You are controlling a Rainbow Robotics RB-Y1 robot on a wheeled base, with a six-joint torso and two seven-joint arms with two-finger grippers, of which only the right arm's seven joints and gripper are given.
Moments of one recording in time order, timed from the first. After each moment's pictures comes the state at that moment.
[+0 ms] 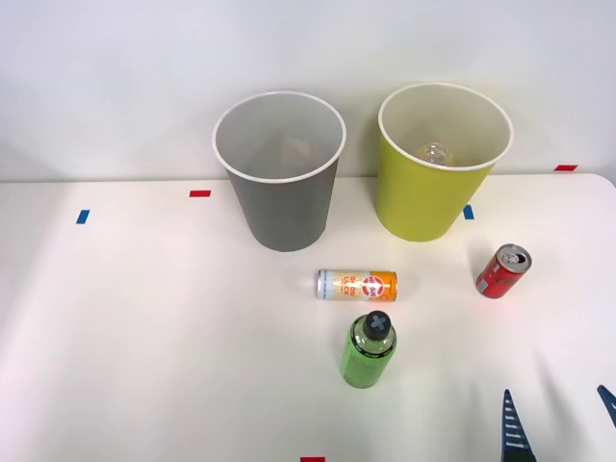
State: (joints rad) arm 0.93 -0.27 0.15 -1.95 -0.13 -0.57 1.70
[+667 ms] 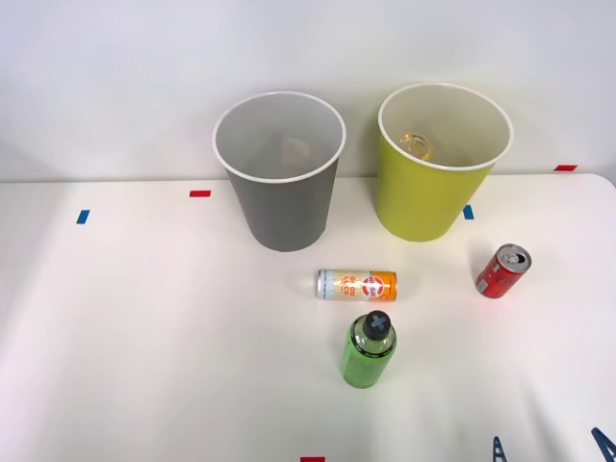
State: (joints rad) arm 1.07 -0.33 0.24 -1.95 -0.13 -0.72 1.75
